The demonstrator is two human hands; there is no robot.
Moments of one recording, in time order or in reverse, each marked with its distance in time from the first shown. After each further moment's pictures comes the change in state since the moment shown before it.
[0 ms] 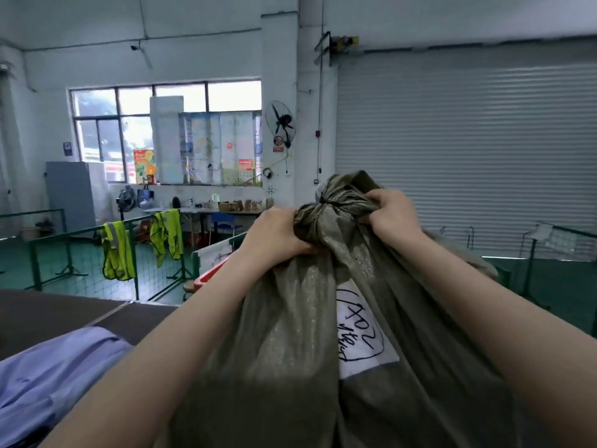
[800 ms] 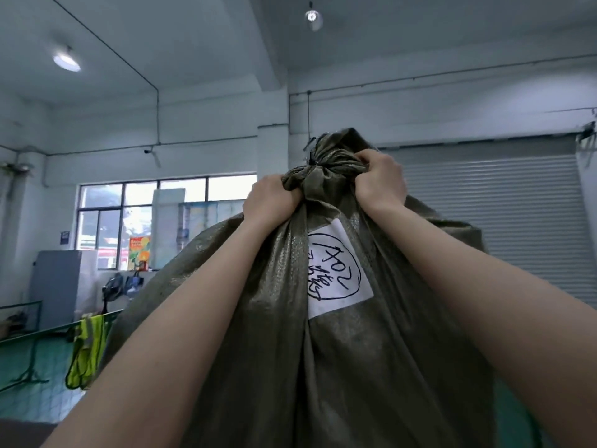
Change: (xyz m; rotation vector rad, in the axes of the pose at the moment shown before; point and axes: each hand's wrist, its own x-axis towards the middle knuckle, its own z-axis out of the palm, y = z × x) left_hand 0.144 0.065 -0.109 -0.146 0.436 0.008; right_hand 0.110 -0.103 -0.093 0.079 0.493 -0.190
